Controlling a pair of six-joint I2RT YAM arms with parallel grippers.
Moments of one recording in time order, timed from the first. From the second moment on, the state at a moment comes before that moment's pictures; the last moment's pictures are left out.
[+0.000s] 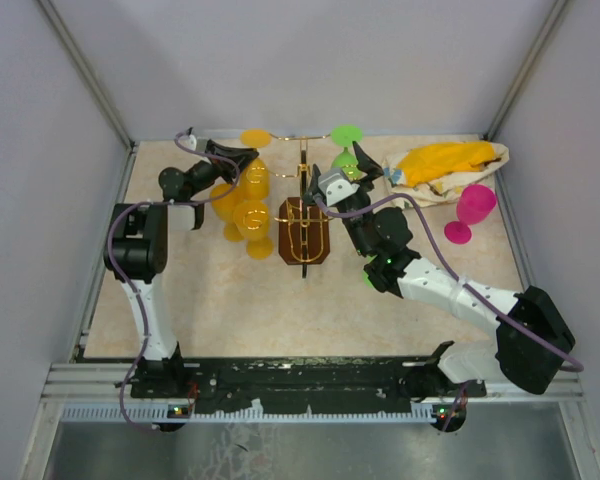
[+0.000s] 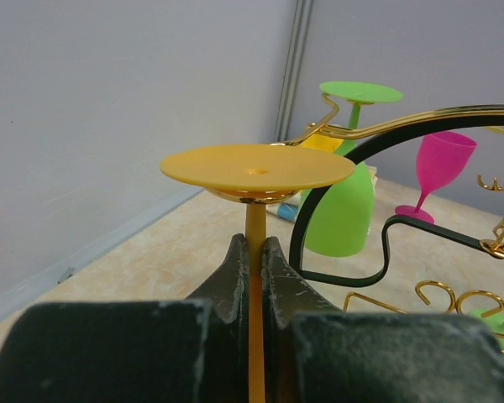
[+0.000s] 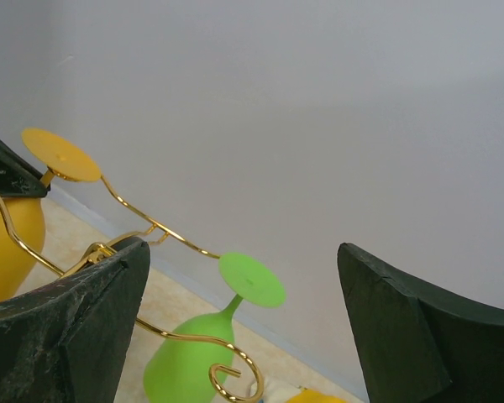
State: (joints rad) left arm -0.08 2.11 1.18 1.51 0.87 -0.58; right arm 0.79 1.29 0.82 0.88 0.33 -0.74
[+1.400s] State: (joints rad) left arm -0.04 1.96 1.05 1.51 0.85 -0.58; right arm 0.78 1.28 0.85 0.82 0.39 -0.62
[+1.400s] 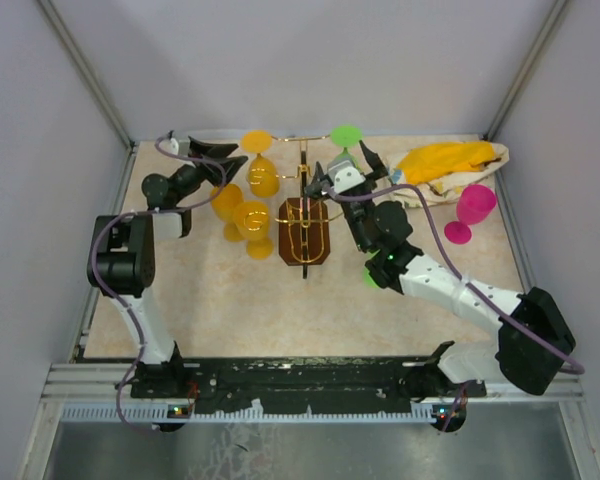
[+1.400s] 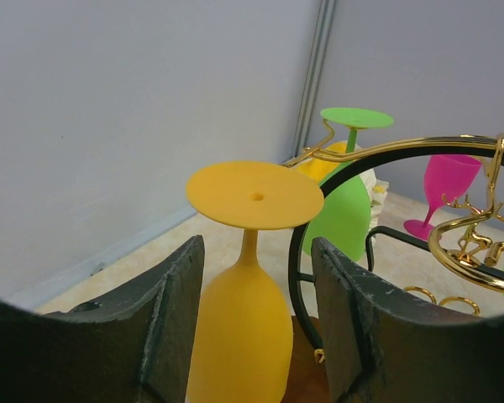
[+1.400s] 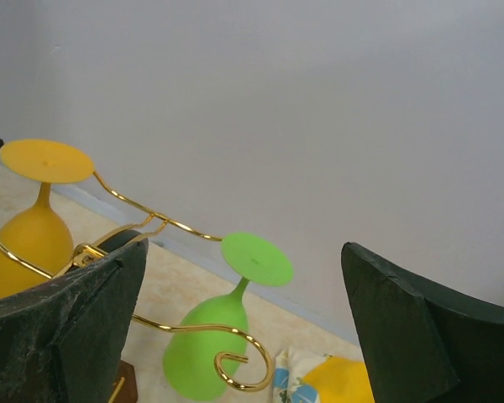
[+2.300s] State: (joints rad) left arm 0.01 1.38 0.86 0.53 0.54 -0.11; right arm 0.56 1.23 1.25 -0.01 0.54 0.00
